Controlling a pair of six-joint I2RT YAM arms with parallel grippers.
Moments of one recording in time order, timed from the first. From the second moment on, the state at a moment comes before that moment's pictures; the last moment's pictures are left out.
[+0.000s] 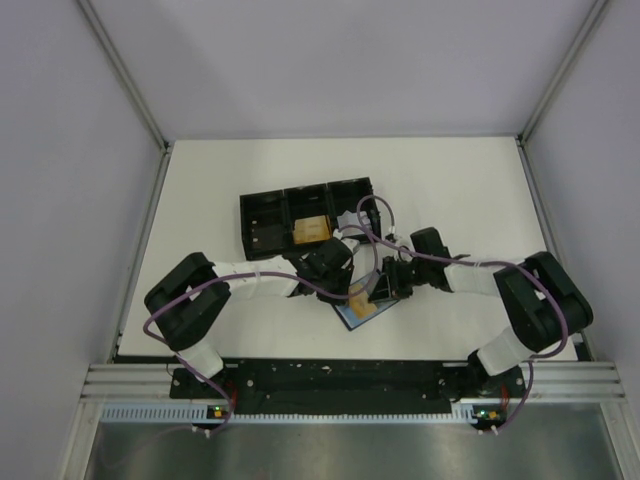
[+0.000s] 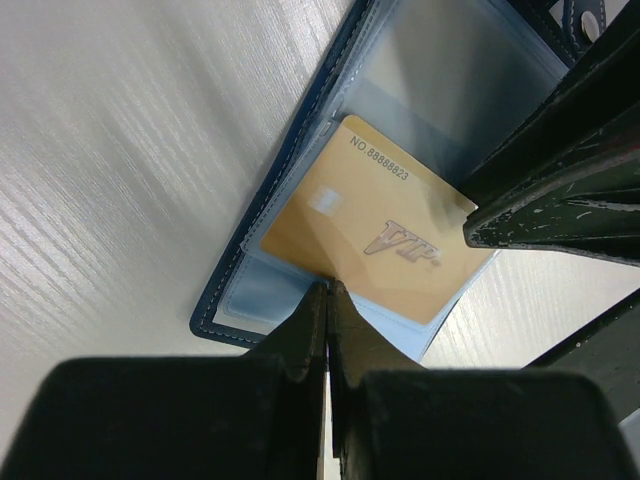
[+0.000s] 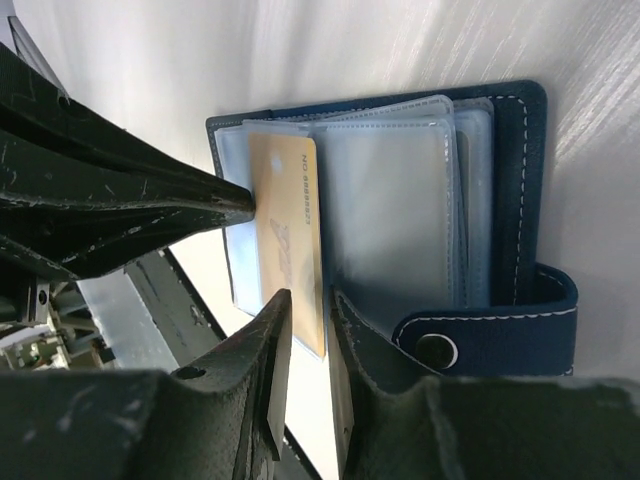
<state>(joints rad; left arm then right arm) -0.91 1.69 0.91 -0.24 0.11 -0.58 0.44 1.54 0.56 0.03 -0.73 0.44</state>
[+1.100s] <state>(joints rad) -0.91 1.66 0.89 -0.24 0.13 -0.58 0.35 1.58 0.52 0.14 -0.83 0.49</state>
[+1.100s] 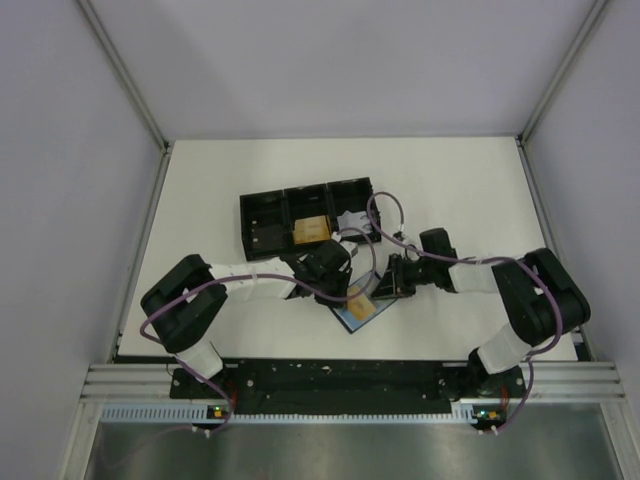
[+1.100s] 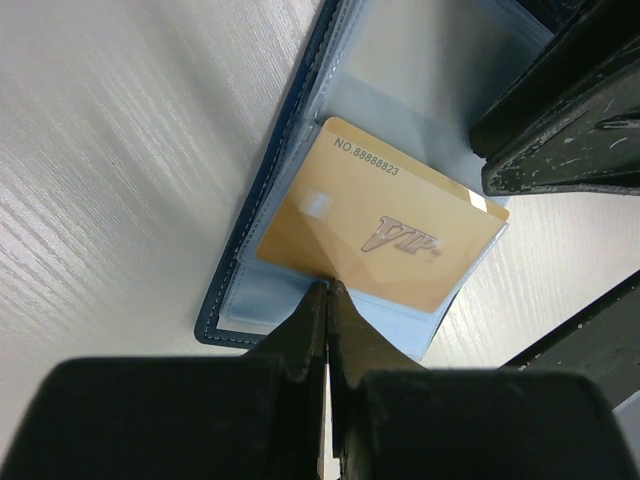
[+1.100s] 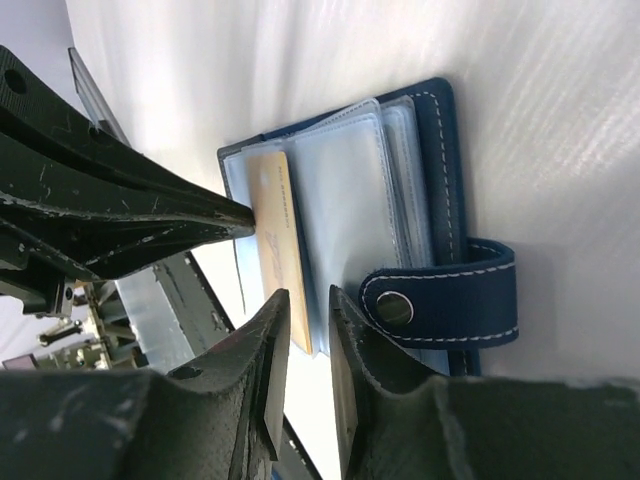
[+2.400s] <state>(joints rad) -0.91 1.66 0.88 -0.21 0.14 -0.58 0.38 1.71 0.56 0.32 -0.83 0.61</state>
